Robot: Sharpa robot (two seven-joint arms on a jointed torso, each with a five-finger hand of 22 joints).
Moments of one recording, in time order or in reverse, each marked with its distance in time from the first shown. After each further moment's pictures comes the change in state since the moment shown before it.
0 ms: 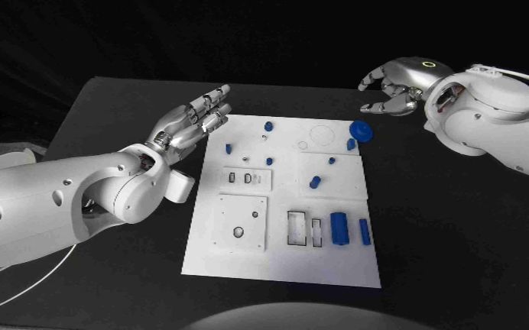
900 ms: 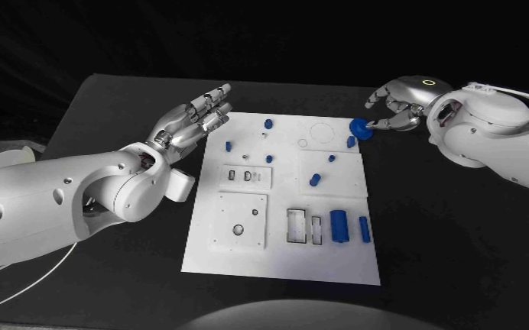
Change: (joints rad) left arm -0.004 0.003 0.000 -0.002 0.000 0.009 -0.001; left_hand 0.000 0.000 0.006 0.000 0.004 0.000 0.000 0.000 0.000 0.000 0.000 0.000 0.000 0.000 0.007 0.000 0.000 0.000 0.000 0.000 0.000 0.000; right arm -0.065 -0.004 -0.004 -0.049 -0.030 0.023 0.011; right_hand 0.008 -0.024 -0.030 0.070 -0.076 0.046 0.017 -0.023 -0.035 0.000 0.000 0.000 0.000 0.000 0.000 0.000 0.000 0.000 0.017 0.002 0.030 0.001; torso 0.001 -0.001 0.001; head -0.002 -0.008
